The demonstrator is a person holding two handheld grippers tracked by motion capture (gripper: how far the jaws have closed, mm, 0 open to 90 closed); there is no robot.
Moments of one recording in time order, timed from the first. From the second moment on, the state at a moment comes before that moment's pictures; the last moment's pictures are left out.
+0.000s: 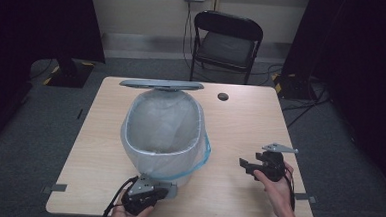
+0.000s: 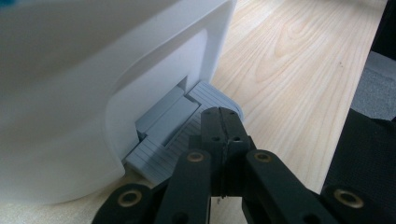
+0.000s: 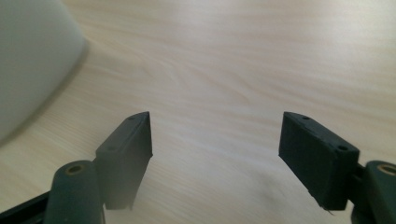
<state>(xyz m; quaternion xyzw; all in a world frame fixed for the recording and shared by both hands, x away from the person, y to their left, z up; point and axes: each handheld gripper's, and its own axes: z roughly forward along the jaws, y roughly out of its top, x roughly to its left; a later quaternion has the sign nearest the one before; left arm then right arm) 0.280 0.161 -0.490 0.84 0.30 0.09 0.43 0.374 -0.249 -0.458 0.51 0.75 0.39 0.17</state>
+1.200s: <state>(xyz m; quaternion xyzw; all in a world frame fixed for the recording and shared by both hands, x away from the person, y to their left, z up) 0.275 0.168 -0.480 0.83 0.29 0.07 0.47 0.367 -0.256 -0.500 0.52 0.75 0.33 0.23</state>
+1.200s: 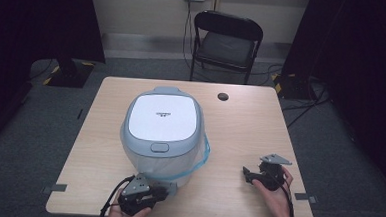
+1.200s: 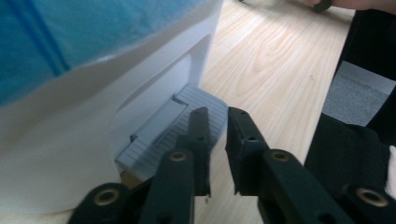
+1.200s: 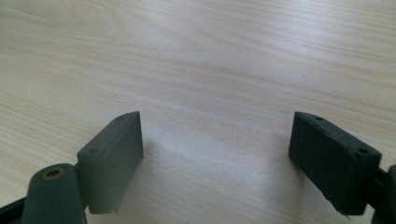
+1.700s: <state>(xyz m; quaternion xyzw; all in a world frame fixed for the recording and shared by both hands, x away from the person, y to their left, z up) 0.267 0.209 -0.472 0.80 0.33 0.06 0.49 0.367 -0.256 -0.500 0.52 0.75 0.33 0.23</state>
